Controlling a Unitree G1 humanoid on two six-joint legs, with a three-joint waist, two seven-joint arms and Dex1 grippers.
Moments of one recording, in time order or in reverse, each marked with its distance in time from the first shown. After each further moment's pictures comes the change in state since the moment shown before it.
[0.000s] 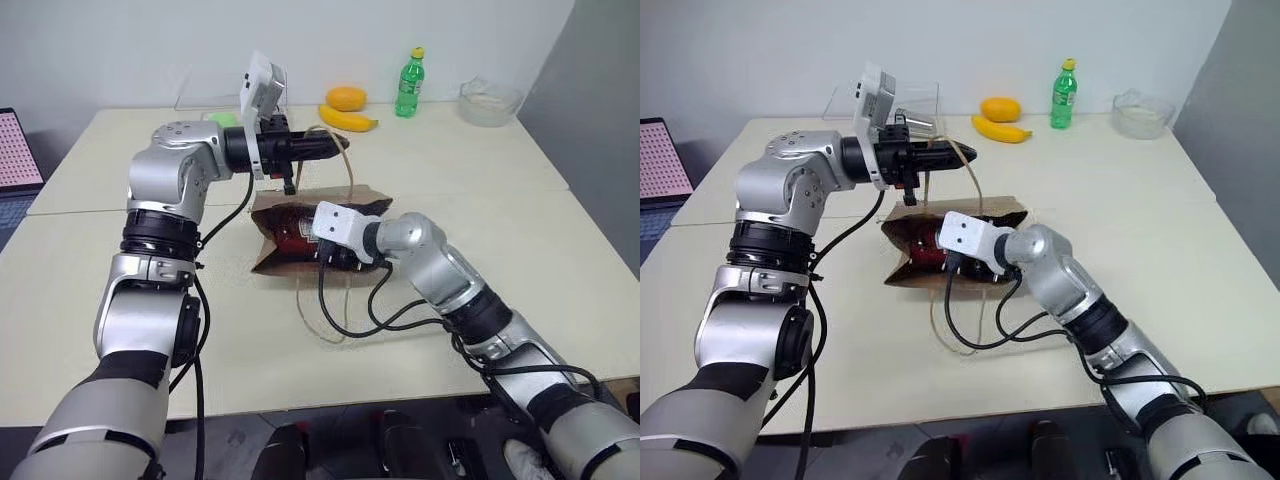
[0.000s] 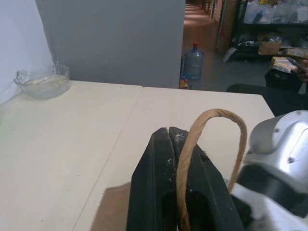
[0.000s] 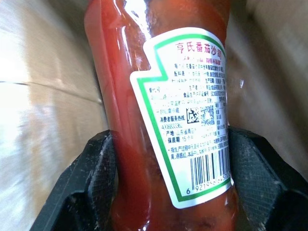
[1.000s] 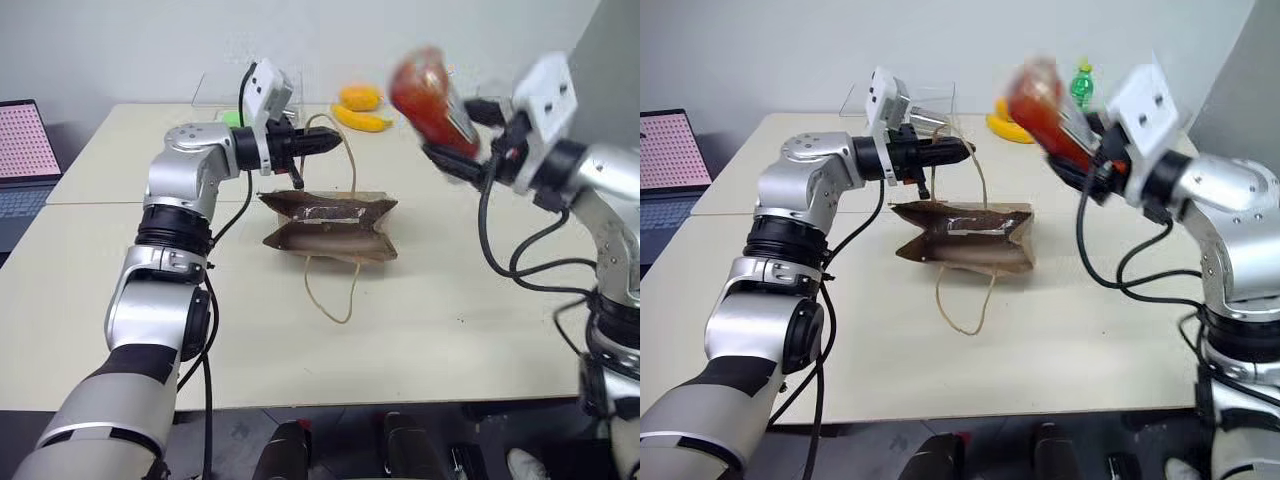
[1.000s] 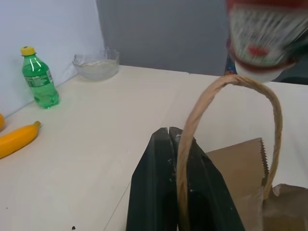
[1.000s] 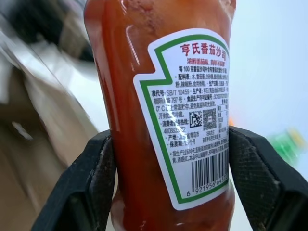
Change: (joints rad) left arm -0.037 -0.037 0.005 0.155 0.089 -0.108 0.102; right arm 0.162 -0.440 -0.576 -0.343 0.423 0.122 -0.112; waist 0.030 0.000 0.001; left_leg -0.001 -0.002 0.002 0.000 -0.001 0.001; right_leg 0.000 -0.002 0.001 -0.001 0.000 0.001
